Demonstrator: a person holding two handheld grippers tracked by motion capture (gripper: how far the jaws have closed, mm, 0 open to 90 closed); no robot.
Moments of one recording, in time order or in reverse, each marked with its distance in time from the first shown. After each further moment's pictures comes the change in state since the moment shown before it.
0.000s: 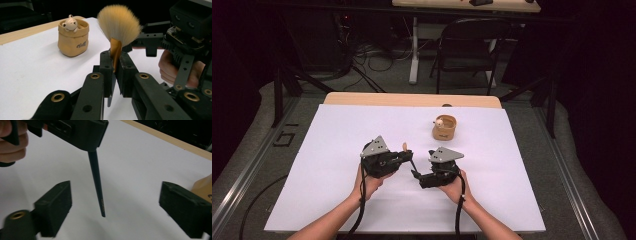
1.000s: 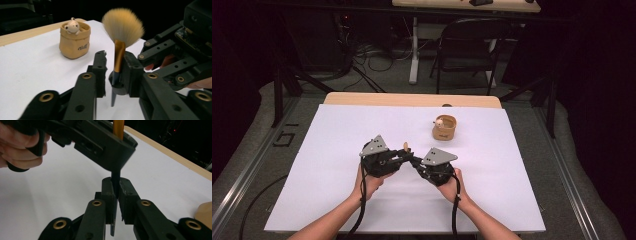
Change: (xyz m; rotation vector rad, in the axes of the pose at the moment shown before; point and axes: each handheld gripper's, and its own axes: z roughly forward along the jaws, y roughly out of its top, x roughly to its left) left arm 0.004 0.001 -0.003 -0.030 -0.001 -0.021; right arm 0.013 0.012 0.004 -0.043 0.023 -0.110
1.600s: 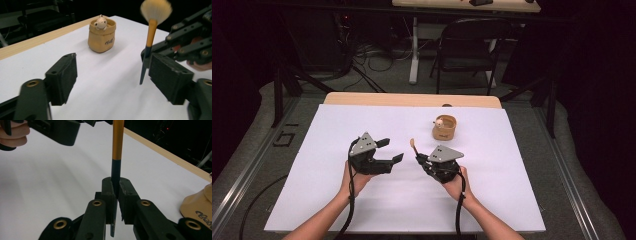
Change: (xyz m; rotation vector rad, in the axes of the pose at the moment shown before) left arm 0.013 0.000 -0.024 0.053 0.159 0.076; right arm -0.014 -0.004 -0.008 0.002 -0.038 0.020
